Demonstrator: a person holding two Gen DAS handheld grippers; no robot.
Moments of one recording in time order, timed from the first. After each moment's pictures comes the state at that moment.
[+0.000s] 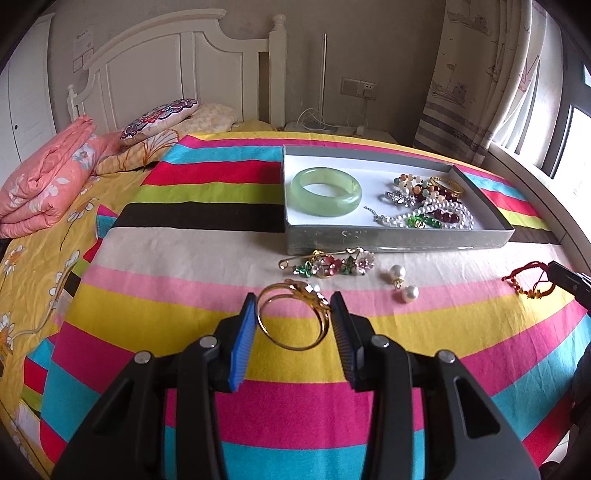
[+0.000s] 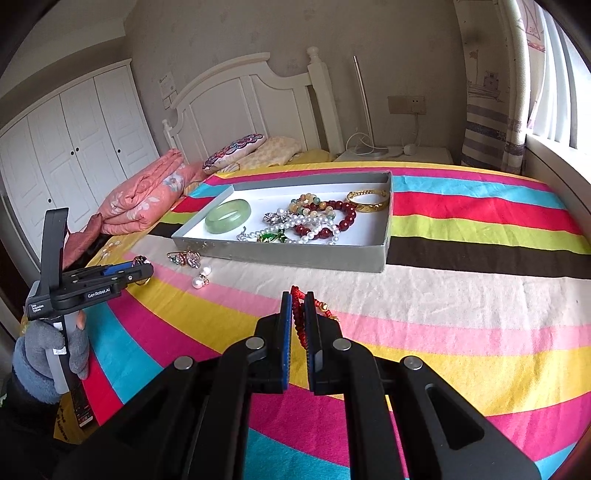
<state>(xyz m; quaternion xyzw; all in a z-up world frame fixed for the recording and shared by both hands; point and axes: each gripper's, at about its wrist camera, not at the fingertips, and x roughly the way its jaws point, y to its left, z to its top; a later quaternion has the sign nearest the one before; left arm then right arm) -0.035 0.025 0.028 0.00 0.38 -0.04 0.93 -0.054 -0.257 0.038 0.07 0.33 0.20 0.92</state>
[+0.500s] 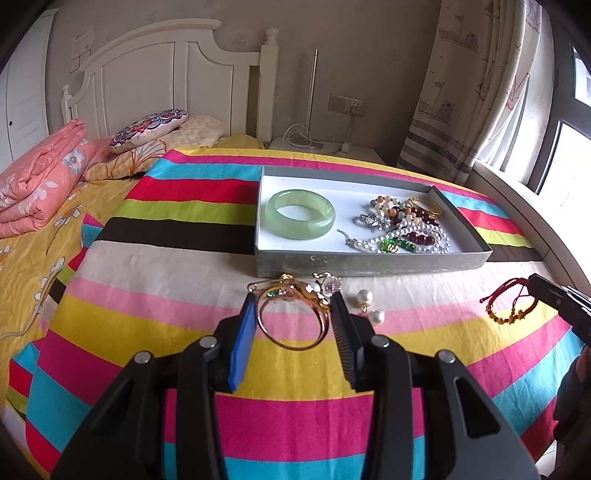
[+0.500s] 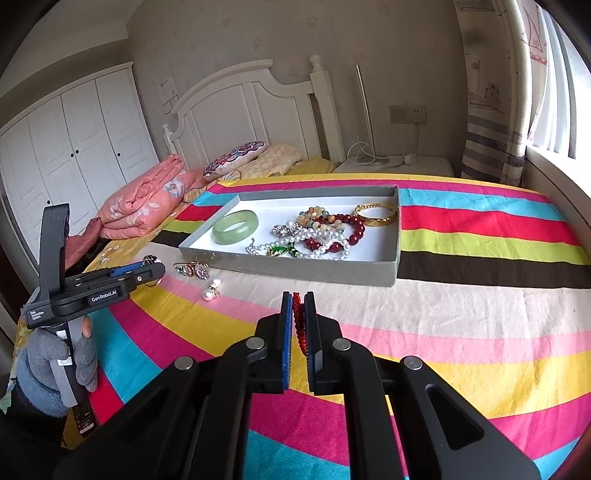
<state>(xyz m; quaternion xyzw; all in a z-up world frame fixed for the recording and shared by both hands) -0.034 0.011 0.041 -0.02 0.35 -0.07 0.93 -0.056 -0.242 0.053 0.06 0.31 0.19 0.93</state>
